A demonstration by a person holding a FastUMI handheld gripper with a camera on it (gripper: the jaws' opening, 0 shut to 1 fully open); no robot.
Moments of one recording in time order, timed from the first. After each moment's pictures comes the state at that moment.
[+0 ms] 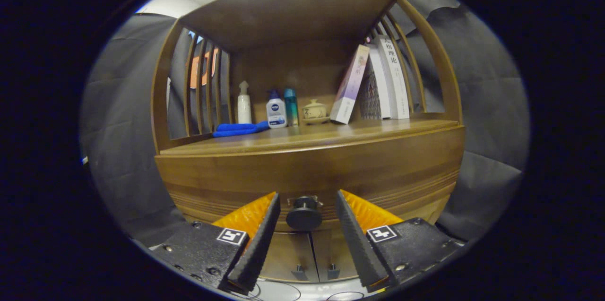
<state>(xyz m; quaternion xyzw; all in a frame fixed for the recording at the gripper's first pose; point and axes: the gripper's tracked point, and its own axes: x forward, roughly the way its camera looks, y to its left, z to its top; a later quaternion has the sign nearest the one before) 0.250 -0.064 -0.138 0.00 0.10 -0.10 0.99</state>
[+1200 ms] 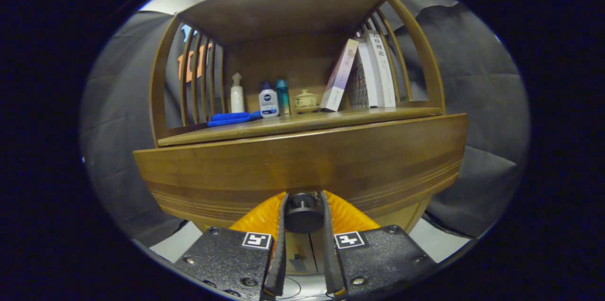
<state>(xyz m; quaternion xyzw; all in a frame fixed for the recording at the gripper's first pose) 0.210 -0.056 -0.152 0.01 0.12 -0.13 0.98</state>
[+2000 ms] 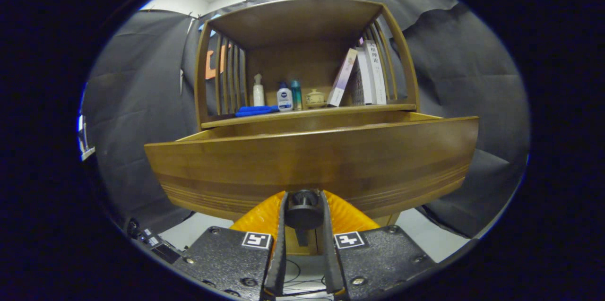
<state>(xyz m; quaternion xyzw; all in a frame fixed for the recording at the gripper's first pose) 0.089 -0.027 -0.161 0.00 0.13 -0.09 0.99</state>
